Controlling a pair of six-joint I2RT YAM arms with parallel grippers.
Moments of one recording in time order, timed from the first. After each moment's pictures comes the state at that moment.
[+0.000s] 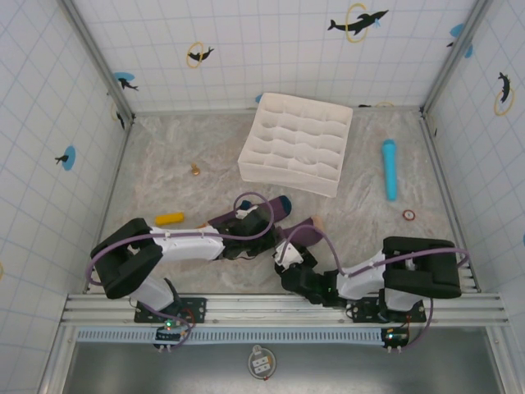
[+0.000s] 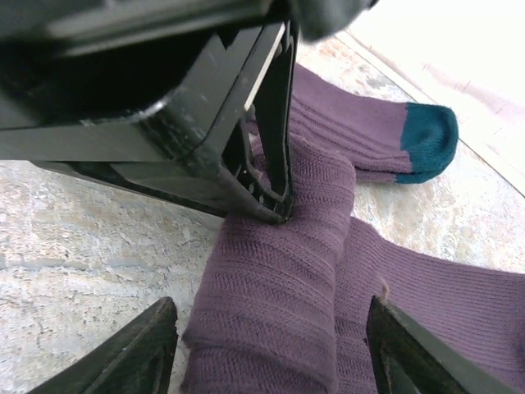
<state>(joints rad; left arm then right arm) -1.01 1.53 0.67 -0.06 -0.01 -1.29 1.47 1.58 0.35 0.52 0.81 0.22</state>
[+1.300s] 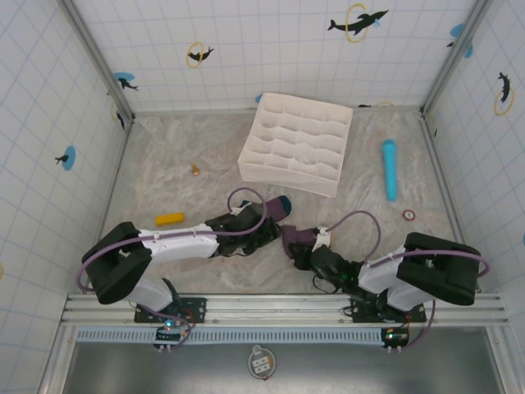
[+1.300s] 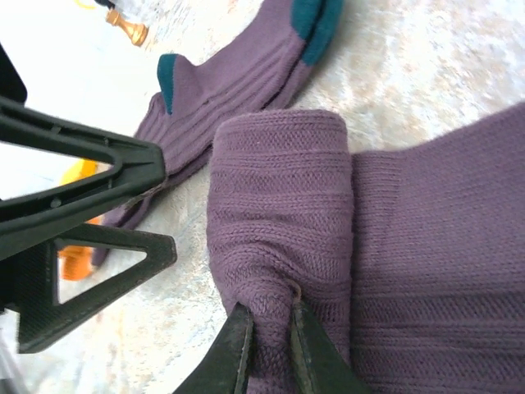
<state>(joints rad) -0.97 1.47 0.68 -0.13 0.01 -1.31 1.18 1.43 0.11 0.79 0.32 1.14</state>
